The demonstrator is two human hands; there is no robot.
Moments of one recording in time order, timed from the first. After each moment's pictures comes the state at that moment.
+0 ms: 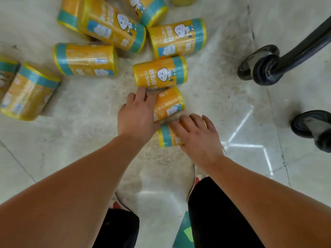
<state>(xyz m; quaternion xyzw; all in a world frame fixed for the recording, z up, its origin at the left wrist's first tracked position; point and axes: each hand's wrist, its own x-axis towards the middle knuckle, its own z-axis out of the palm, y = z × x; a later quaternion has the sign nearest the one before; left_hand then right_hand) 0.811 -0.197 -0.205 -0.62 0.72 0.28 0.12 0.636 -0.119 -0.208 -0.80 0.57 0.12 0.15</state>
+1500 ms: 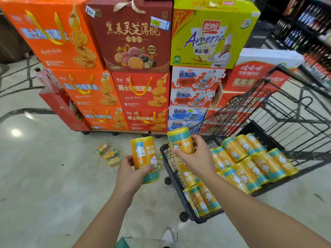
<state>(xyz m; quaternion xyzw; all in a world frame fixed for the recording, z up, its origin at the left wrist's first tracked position) 0.515 -0.032 0.635 -0.76 0.17 0.38 -0.50 0.353 -0.156 0.622 -0.68 0.58 -0.24 0.39</state>
